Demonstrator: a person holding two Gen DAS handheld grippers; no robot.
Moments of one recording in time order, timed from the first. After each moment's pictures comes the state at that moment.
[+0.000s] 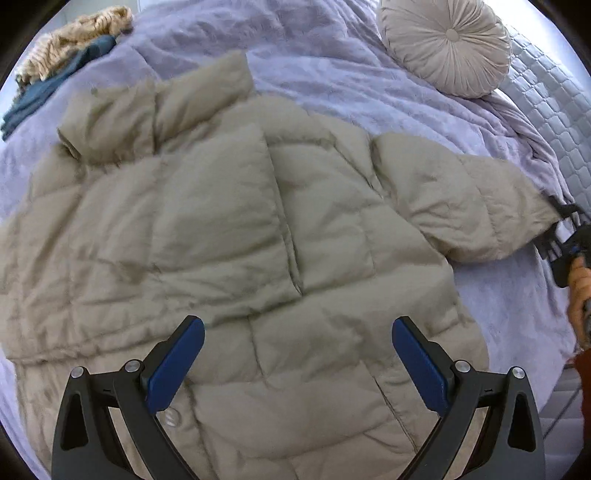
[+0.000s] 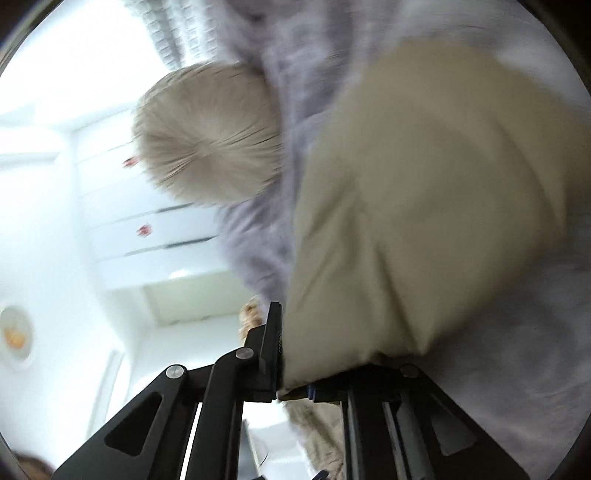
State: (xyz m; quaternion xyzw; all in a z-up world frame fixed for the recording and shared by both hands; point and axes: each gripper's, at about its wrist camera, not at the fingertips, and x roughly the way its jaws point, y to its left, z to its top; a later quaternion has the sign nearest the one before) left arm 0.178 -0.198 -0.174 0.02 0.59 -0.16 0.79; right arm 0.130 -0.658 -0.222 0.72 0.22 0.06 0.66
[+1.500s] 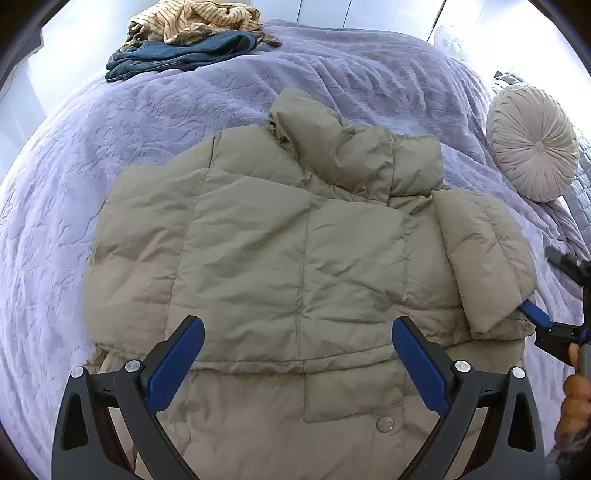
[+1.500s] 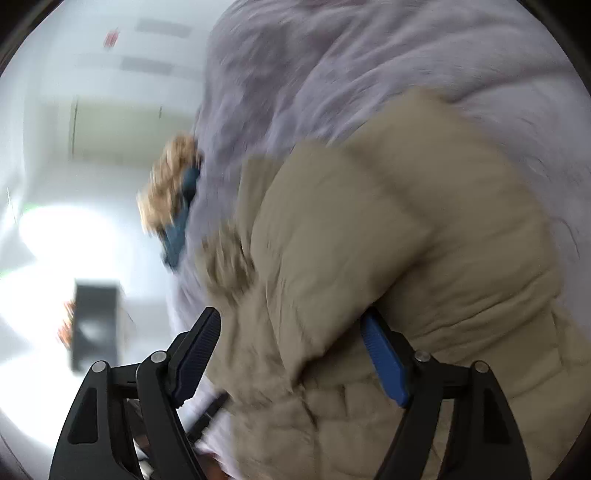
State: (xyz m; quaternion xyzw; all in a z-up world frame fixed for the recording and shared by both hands) left arm 0.185 -0.003 -0.165 -0.08 0.54 -0.03 0.84; right arm 0.220 -0.353 -0.187 0.49 0.47 0.10 0.73
